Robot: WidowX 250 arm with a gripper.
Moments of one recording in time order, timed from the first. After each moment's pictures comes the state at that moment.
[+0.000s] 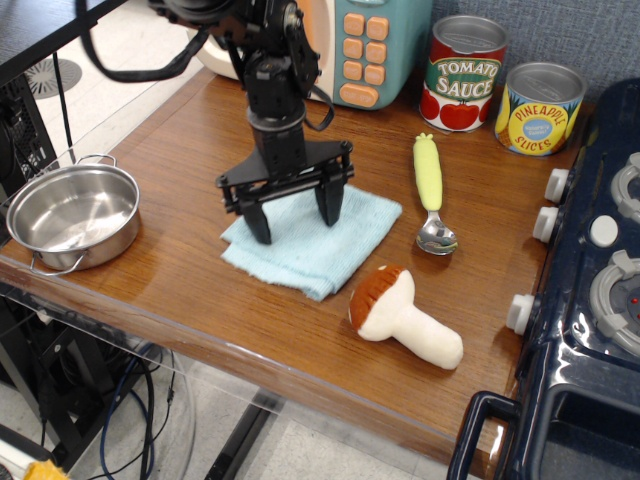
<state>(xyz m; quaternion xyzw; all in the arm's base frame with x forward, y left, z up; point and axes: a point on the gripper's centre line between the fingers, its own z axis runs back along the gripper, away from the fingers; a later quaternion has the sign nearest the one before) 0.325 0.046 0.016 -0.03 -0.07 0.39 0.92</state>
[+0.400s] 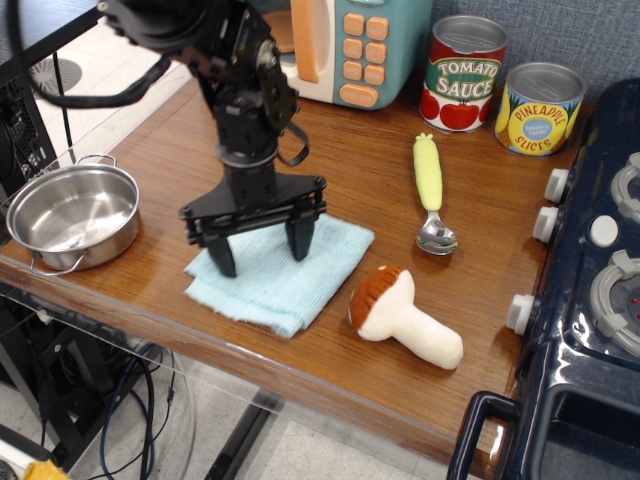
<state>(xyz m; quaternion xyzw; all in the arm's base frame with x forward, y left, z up) 0.285 0.049 0.017 0.01 -0.07 0.38 0.92</state>
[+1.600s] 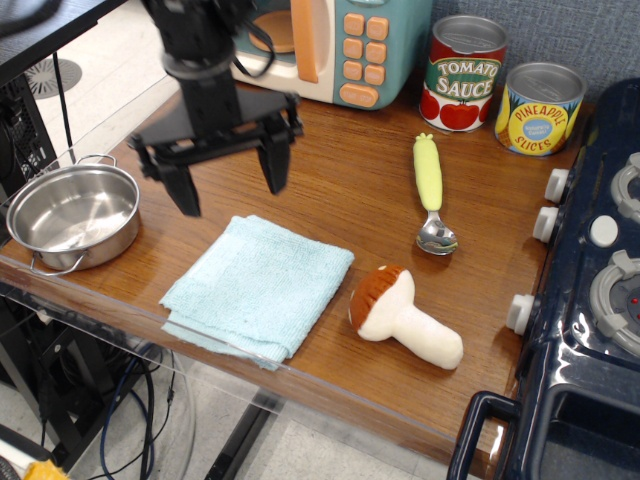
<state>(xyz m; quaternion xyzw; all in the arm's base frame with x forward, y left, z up) 0.272 0.058 0.097 -0.02 -0.12 0.39 0.91</state>
